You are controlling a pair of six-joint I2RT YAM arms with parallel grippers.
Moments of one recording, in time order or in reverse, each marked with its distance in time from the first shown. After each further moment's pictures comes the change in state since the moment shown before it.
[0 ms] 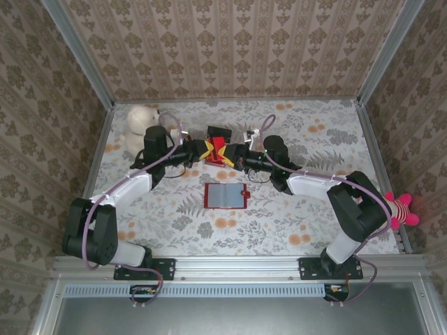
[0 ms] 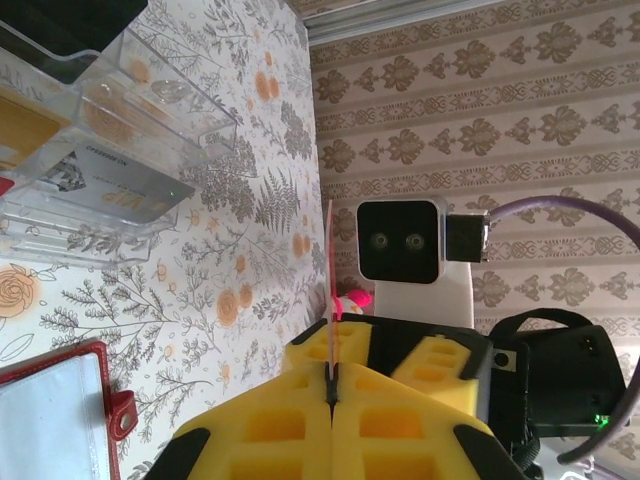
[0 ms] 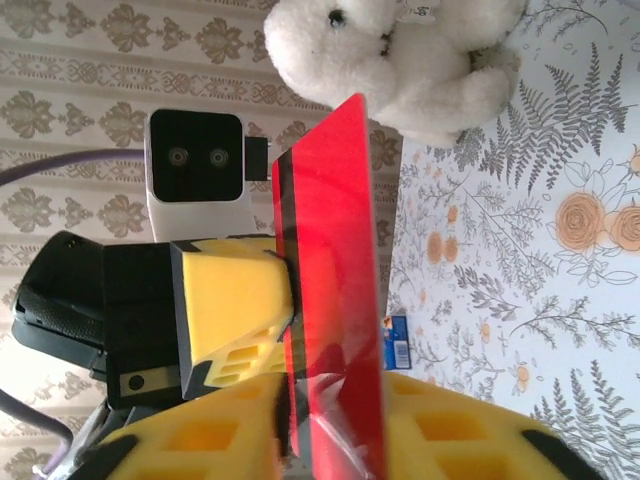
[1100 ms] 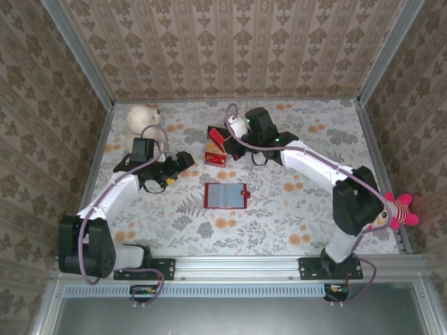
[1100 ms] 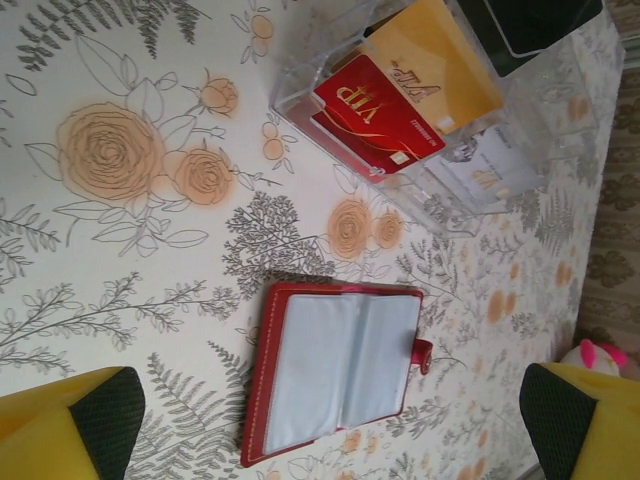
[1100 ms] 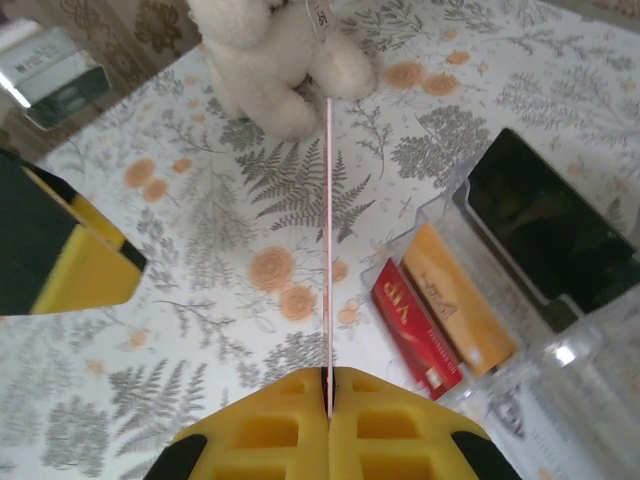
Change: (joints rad) left arm 0.143 -0.111 0.017 -0.719 -0.322 0.445; right arm 0.008 0.090 0.538 -0.967 0.232 -1.366
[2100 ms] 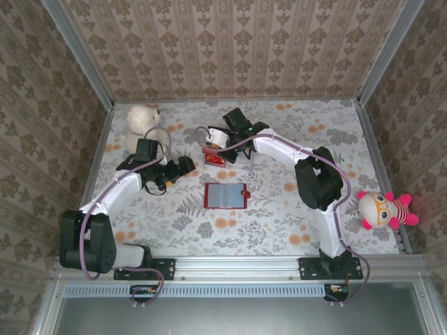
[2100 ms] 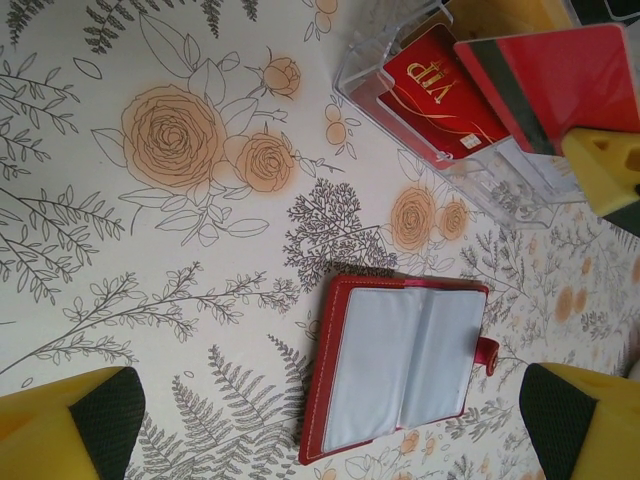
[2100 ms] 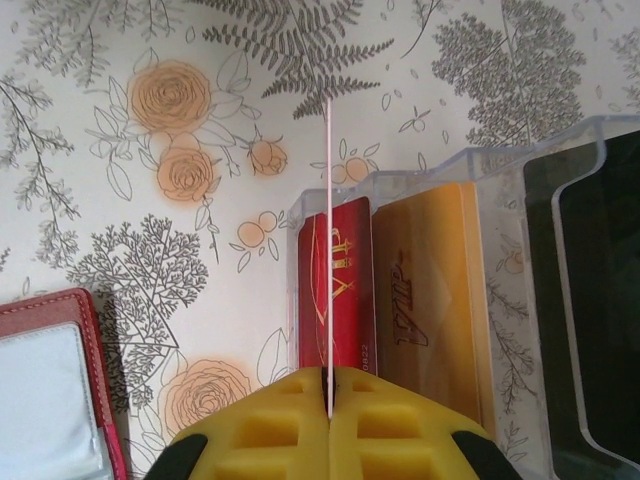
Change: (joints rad) left arm -0.022 0.035 0.002 -0.040 -0.078 0.054; right arm 0.024 0.382 0.356 -0.302 0.092 -0.604
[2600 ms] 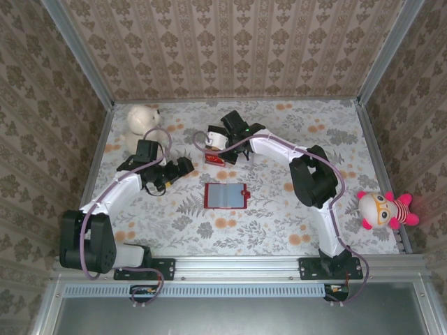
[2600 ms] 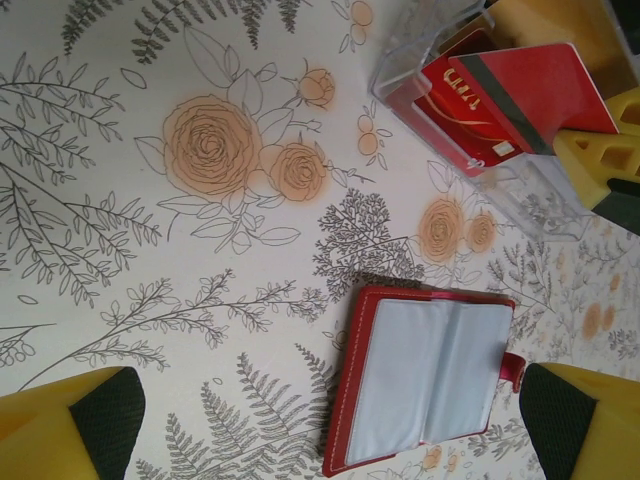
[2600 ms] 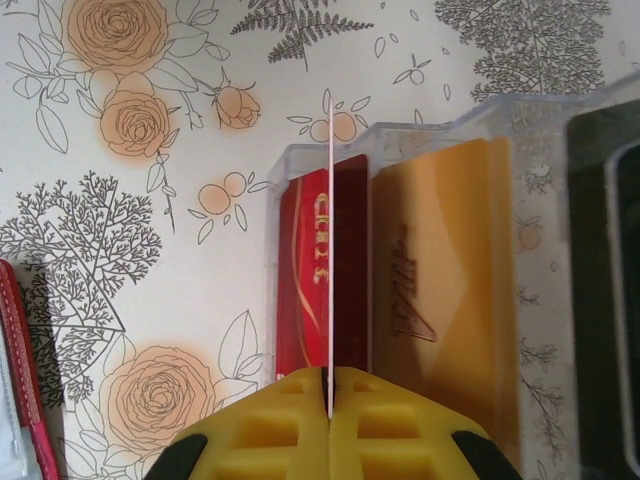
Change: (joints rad) left arm 0.002 0.000 -0.017 0.007 -0.048 -0.001; right arm 0.003 0.055 0.024 -0.010 0.063 -0.052
